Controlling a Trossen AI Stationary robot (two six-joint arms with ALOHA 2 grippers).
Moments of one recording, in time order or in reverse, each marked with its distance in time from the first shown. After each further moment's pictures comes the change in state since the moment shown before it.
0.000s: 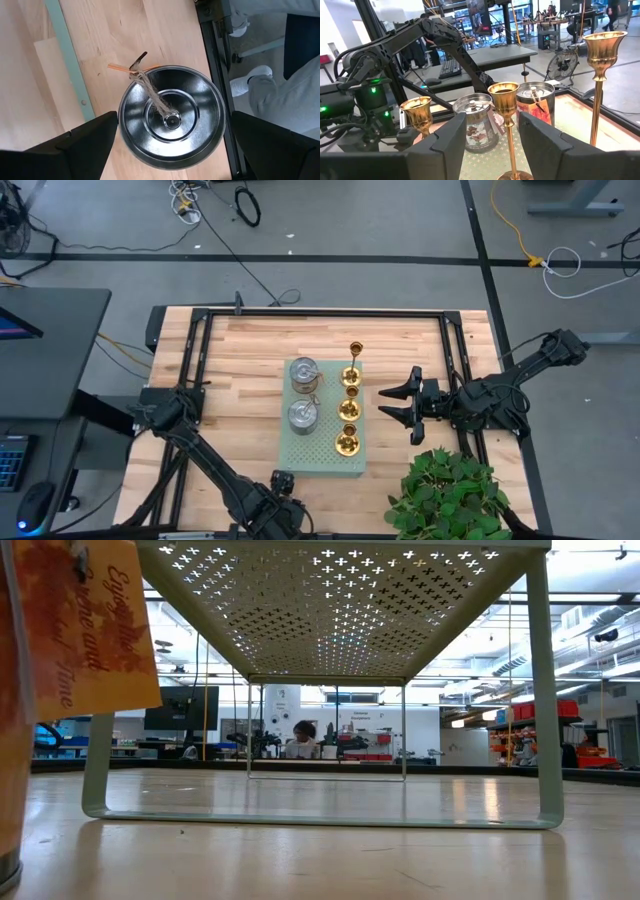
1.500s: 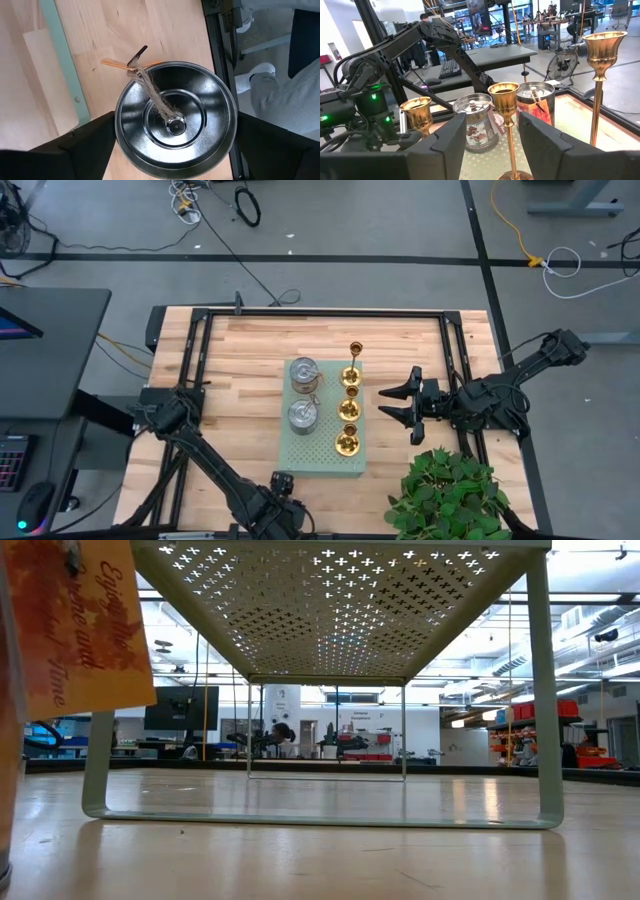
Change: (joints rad) left arm 0.001 0.031 0.000 0.000 0.003 -0.022; right arm 0.000 0.000 0.000 0.000 0.000 0.000
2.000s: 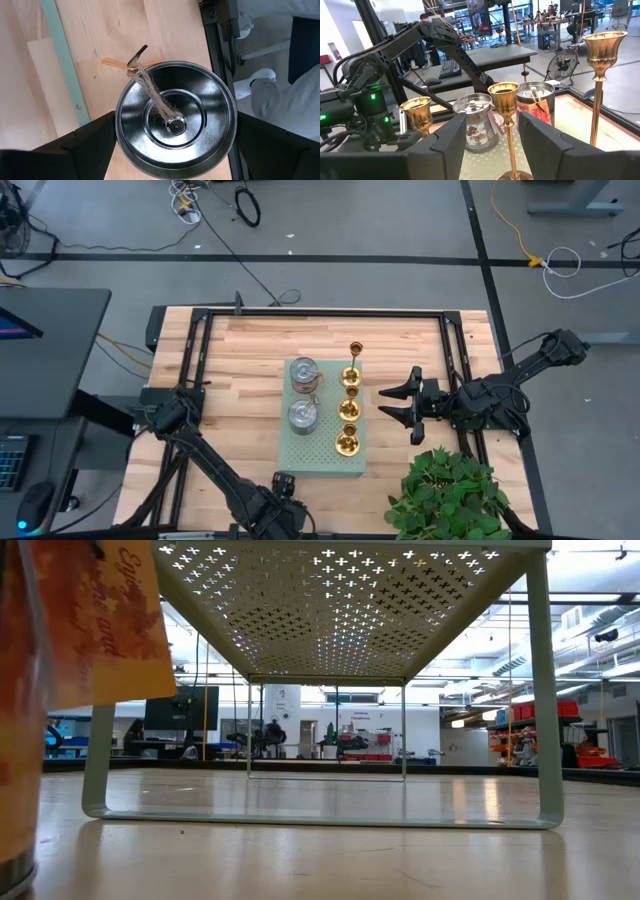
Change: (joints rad) left arm -0.001 -0.001 0.000 0.025 -0.018 0.001; right arm 0.000 0.000 0.000 0.000 0.000 0.000
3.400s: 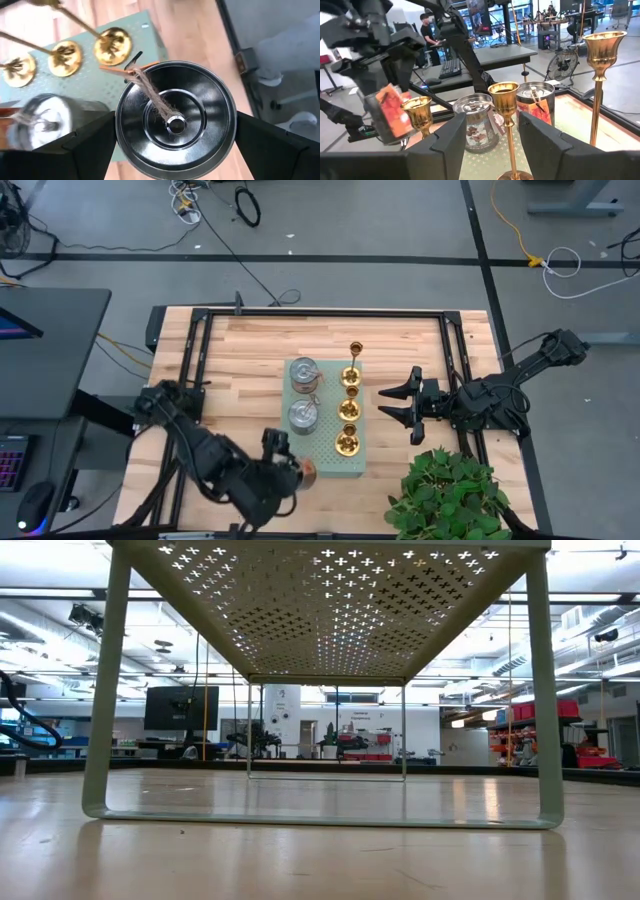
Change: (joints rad) left arm 0.063 -0.173 0.451 -0.415 -0.276 0.174; right arm 0.000 0.000 0.000 0.001 0.000 0.000
